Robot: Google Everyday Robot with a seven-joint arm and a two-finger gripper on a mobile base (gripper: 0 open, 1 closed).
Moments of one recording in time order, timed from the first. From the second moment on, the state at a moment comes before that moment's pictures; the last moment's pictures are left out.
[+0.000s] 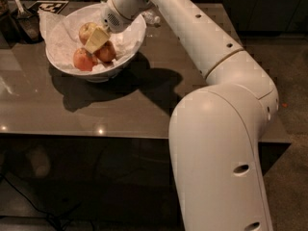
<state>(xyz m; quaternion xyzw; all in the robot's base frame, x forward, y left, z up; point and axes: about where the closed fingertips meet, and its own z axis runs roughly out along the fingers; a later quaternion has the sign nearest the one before) 0.743 0.159 0.908 -0.57 0.73 0.23 0.31</state>
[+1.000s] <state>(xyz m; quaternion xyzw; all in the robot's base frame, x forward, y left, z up) 0.730 0.189 0.950 -0.59 0.69 0.20 0.36</state>
